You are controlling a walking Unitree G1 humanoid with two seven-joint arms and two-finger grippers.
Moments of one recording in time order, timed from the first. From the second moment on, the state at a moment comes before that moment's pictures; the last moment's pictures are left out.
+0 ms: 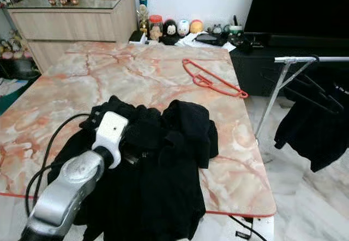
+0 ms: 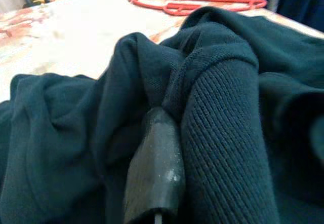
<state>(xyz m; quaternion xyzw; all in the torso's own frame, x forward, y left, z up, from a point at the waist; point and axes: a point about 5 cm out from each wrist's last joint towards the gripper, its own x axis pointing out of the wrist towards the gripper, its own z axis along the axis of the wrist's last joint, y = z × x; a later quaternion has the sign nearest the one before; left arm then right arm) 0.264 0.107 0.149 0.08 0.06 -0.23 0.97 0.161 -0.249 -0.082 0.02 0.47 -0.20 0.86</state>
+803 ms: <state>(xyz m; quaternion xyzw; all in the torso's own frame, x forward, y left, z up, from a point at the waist) 0.238 0.139 0.167 0.19 0.01 -0.19 0.96 0.162 -0.249 -0.082 0.02 0.47 -0.20 0.86</state>
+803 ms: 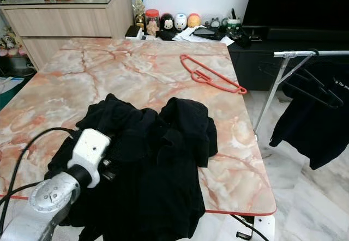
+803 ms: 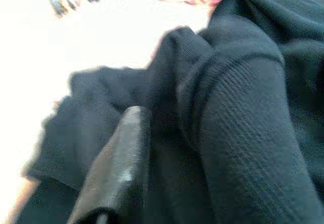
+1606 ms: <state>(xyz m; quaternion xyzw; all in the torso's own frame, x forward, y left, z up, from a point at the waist) 0.216 0.137 0.168 0.12 0.02 -0.30 0.95 0.163 -0.252 -0.081 0.02 0.47 -0.20 0.86</state>
